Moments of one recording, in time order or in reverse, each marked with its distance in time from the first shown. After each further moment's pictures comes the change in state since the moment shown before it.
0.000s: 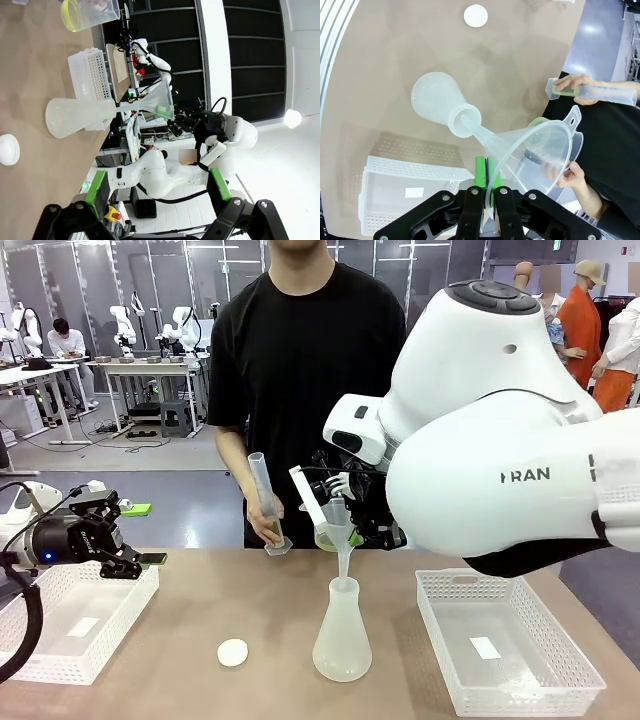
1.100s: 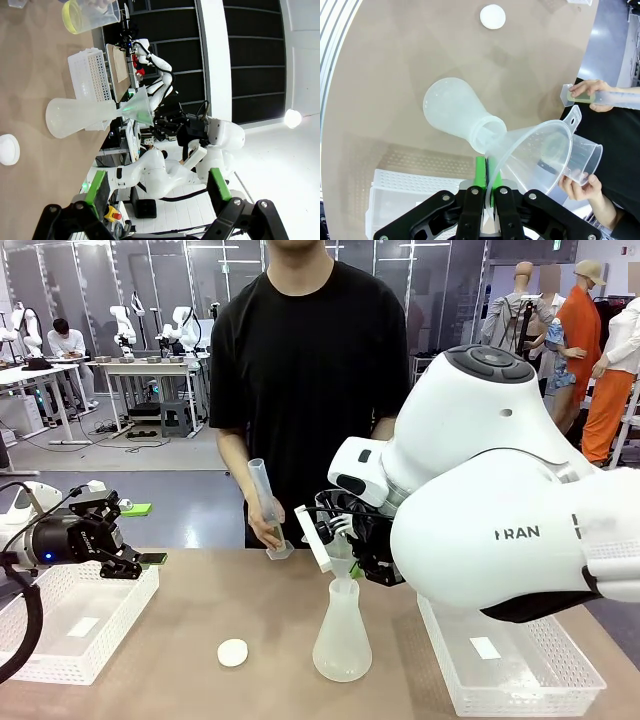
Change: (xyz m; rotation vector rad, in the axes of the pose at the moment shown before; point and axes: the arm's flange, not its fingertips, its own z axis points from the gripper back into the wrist) left arm 0.000 0.000 0.000 0.000 0.000 0.000; right arm -0.002 0.029 -0.036 0.022 -0.022 -0.011
